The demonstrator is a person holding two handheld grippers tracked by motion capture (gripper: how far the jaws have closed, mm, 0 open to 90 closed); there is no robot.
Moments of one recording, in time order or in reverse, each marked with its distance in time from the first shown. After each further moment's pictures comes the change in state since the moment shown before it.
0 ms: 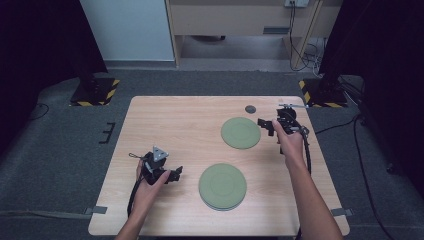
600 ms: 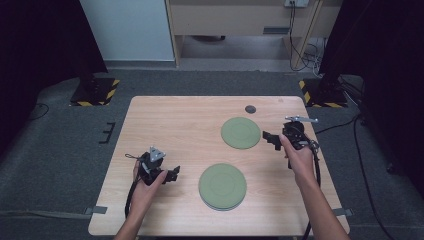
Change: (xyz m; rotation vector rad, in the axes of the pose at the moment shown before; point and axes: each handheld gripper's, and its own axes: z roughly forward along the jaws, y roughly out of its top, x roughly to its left) left arm 0.003 0.000 -0.009 -0.013 0.012 -0.008; right arm 0.002 -0.036 -0.044 -0.009 0.024 -0.067
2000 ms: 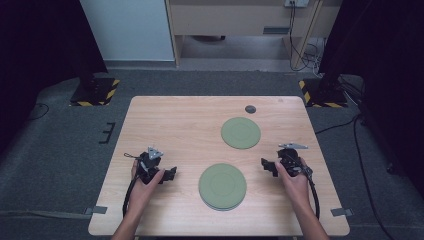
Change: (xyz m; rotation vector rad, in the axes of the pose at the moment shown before) left arm 0.014 -0.008 0.015 0.090 0.019 -0.034; right arm 0.006 -0.085 0.015 0.129 -0.123 -0.029
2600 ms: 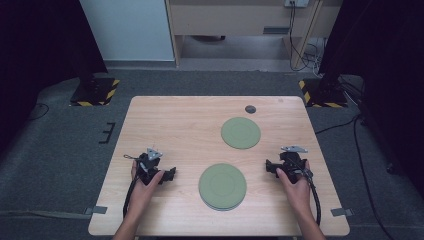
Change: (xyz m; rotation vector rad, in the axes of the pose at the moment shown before) left arm 0.006 -0.008 0.009 -0.015 0.007 -0.010; right arm -0.011 -0.013 0.010 -0.021 -0.147 -0.021
